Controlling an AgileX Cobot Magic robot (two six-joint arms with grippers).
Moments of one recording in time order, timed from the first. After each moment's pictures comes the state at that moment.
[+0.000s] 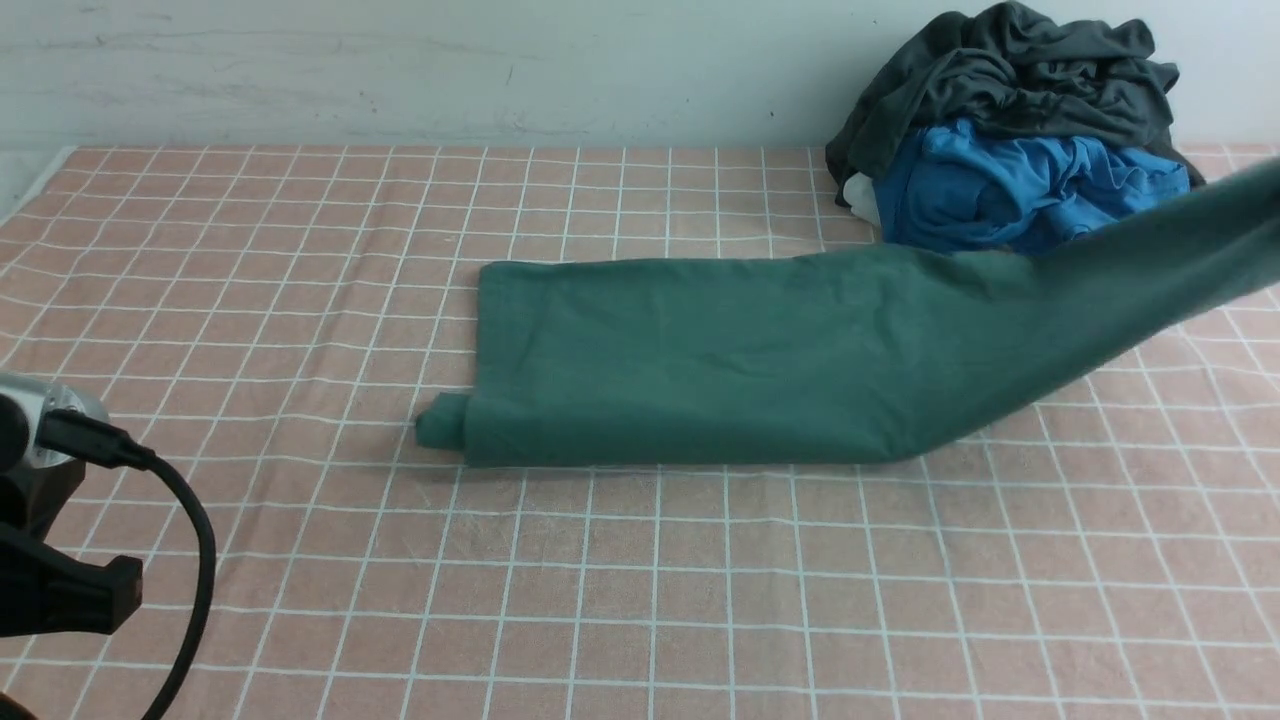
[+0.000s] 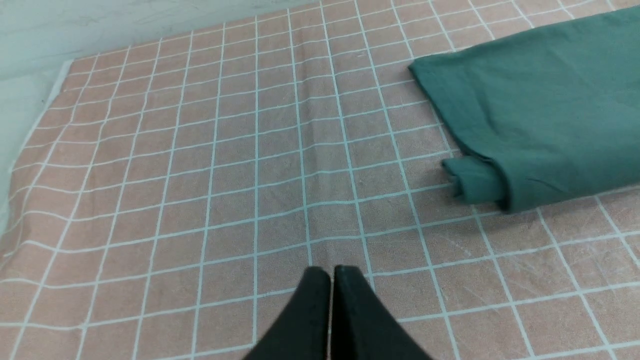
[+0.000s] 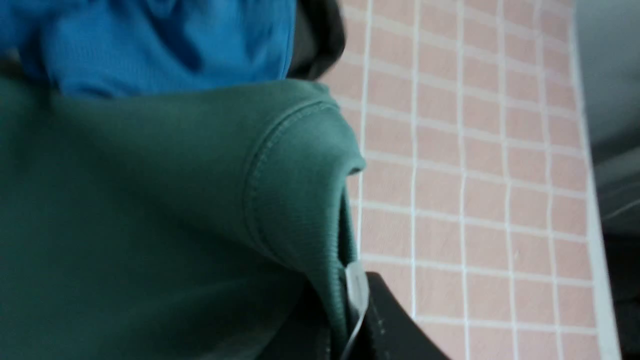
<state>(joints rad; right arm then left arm) -0.17 1.75 -1.55 -0.25 0.71 -0.09 -0.15 0.66 -0.47 0.23 0.33 -0.10</state>
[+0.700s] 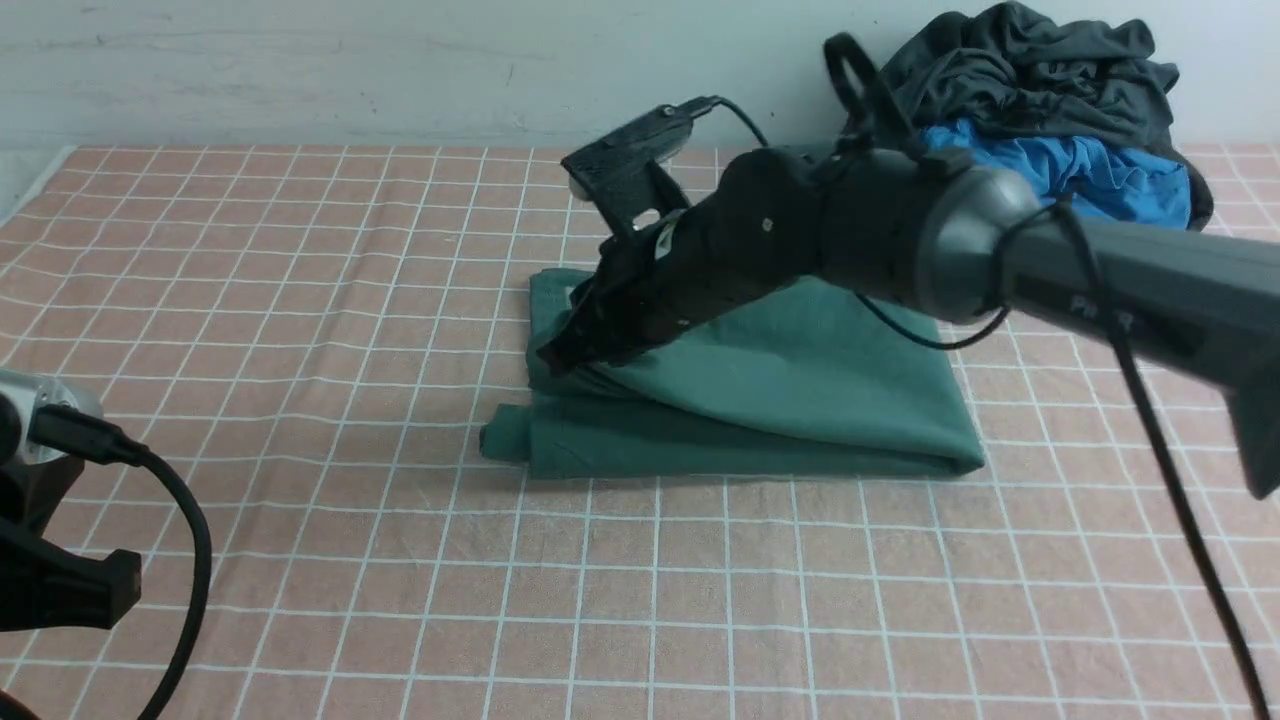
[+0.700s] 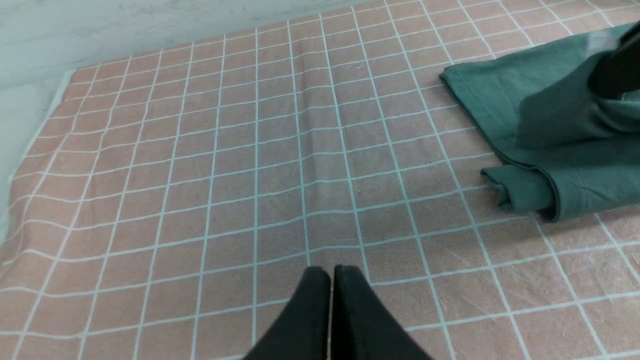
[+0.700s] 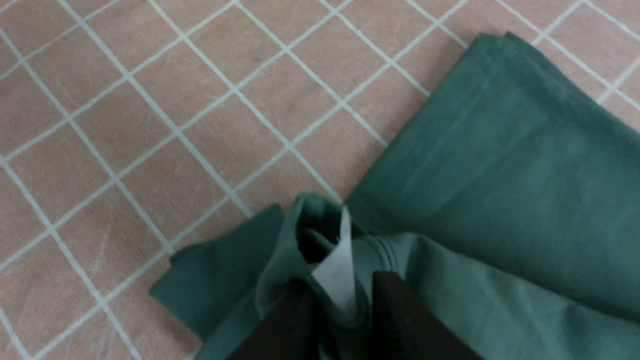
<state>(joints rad) 0.63 2.14 -1.79 0.23 0.62 -0.26 -0.15 0.65 -0.47 0.23 0.32 -0.10</state>
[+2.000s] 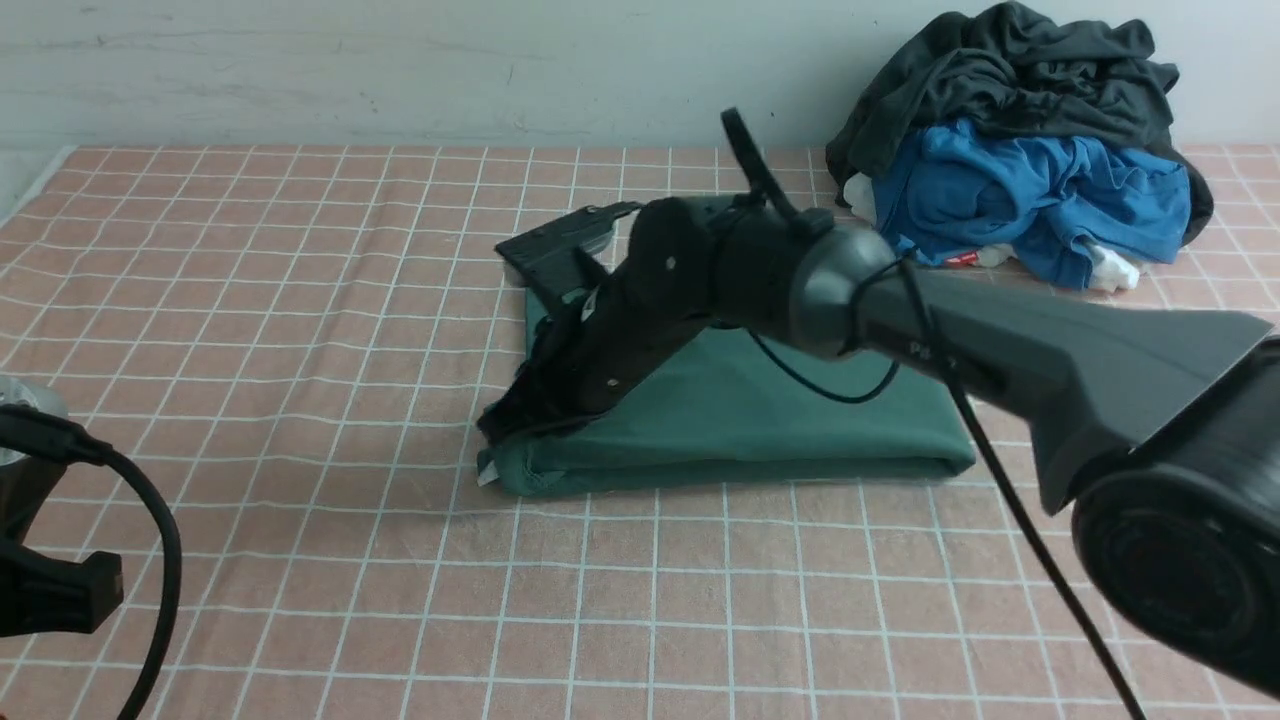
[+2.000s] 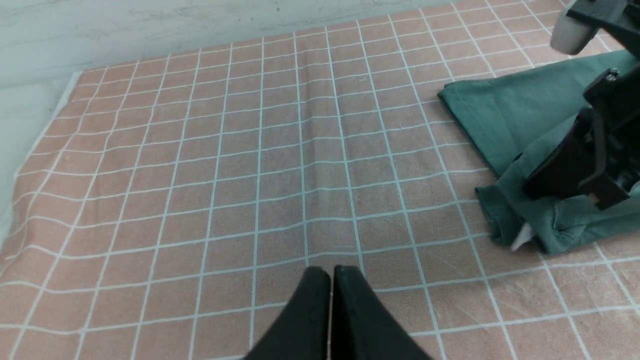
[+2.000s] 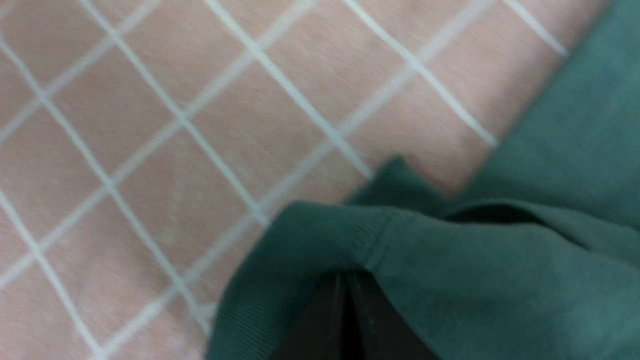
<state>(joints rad) 0.68 2.34 -1.98 0.36 0.80 -0.28 -0.15 0.61 -0.47 0.23 0.34 -0.13</state>
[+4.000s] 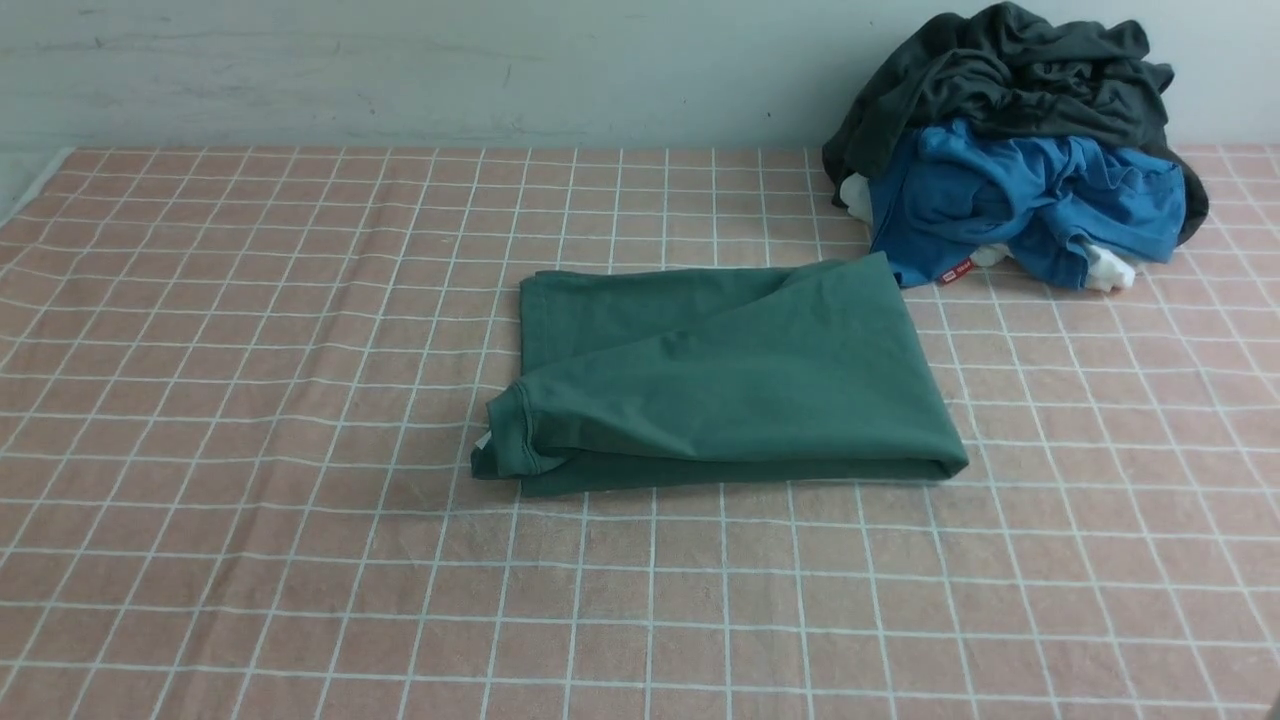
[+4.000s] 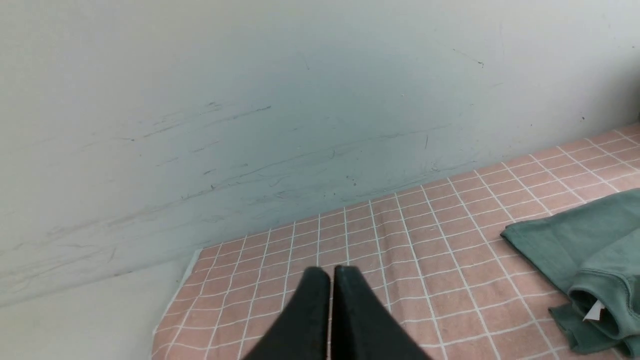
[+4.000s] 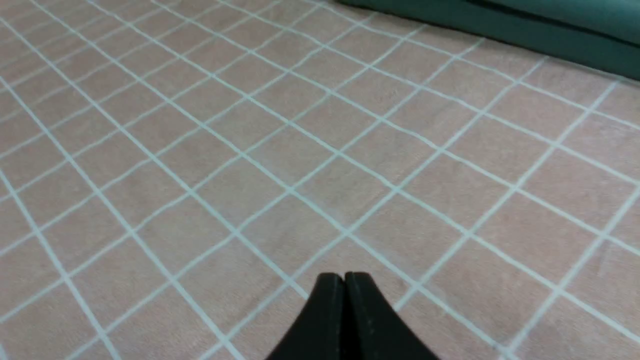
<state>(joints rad) 0.67 0.69 0.02 -0.38 -0.12 0.50 -0.15 0.15 -0.36 0.43 0.32 -0.13</state>
